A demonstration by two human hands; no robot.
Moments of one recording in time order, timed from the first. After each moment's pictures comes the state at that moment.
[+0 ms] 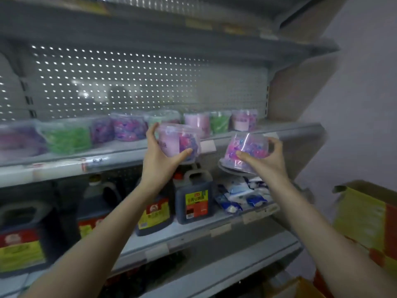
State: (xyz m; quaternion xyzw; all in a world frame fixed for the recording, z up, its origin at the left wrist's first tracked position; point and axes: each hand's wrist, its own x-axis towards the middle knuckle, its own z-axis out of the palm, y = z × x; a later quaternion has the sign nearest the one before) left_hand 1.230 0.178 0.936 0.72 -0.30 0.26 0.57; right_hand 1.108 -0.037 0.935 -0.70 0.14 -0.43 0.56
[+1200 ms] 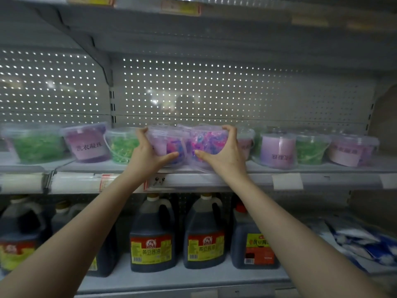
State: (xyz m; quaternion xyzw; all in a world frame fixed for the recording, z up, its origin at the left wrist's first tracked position) left_hand 1.356 0.321 0.976 0.86 -0.11 0.30 0.41; right_hand 1.335 0.127 0.978 -0.82 -0.04 -0.38 0.42
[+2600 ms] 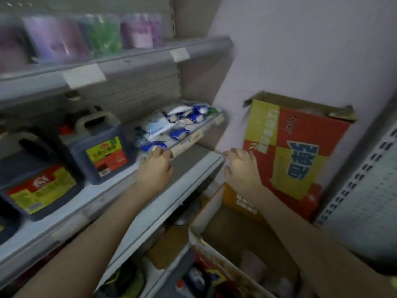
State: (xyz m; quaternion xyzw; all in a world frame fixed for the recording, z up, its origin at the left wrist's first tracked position) left_hand 1.190 0.023 0.758 0.85 -0.50 0.09 0.12; right_hand 1.003 -0.117 0.735 -0.91 0.36 -0.20 0.06
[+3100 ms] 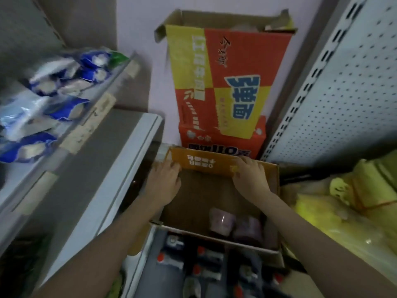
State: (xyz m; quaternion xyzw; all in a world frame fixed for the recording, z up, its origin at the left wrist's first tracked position) left_hand 1.106 -0.124 0.585 0.70 -0.71 -0.06 0.02; right_hand 0.875 -0.177 0.574 -0.77 0.62 -0.08 0.16
